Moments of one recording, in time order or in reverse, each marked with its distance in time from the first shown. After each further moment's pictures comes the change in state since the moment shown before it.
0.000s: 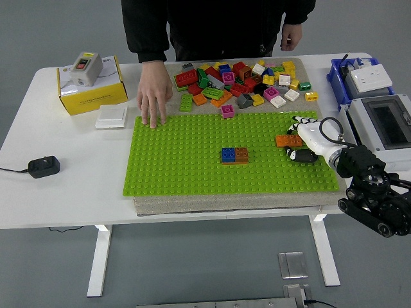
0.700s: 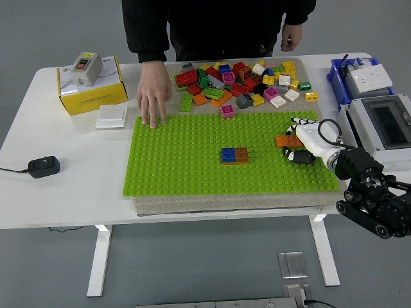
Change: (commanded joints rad) left arm -0.004 0.001 0.023 0.000 -0.020 0.002 -0.008; right arm -0.002 0.011 -0.017 -0.003 0.009 -0.023 -0.003
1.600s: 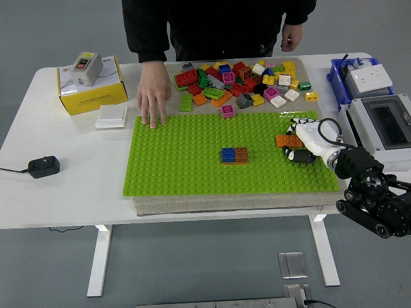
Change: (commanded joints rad) left arm -0.007 0.002 0.011 0.000 -0.011 -0.003 -0.008; right arm 0.005 -0.002 0.008 -0.002 -0.005 -0.005 0.006
